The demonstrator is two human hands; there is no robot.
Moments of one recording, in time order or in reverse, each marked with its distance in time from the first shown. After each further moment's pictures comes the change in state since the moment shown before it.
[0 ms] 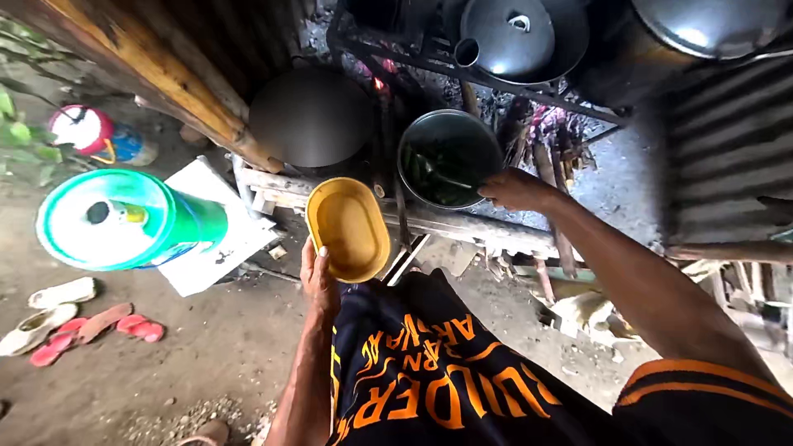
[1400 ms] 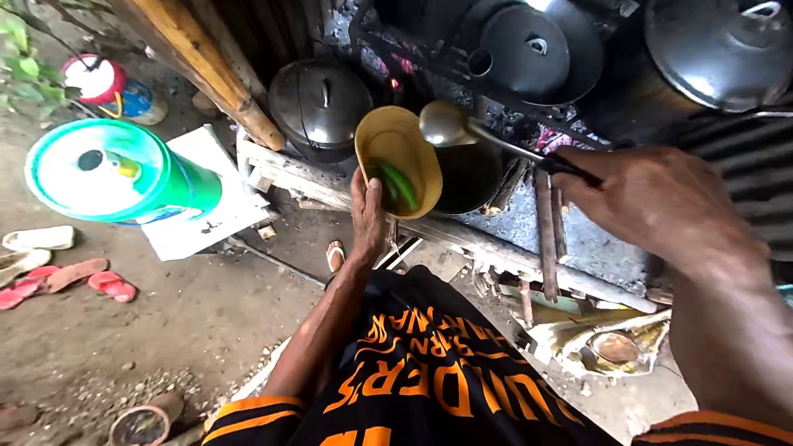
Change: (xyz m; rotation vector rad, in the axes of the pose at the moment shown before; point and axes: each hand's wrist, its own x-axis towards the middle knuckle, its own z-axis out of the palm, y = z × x) left_hand 0.022 0.019 0.136 -0.071 -0.115 0.066; right_hand -0.143 -0.041 -0.071 -0.757 0.626 -0.298
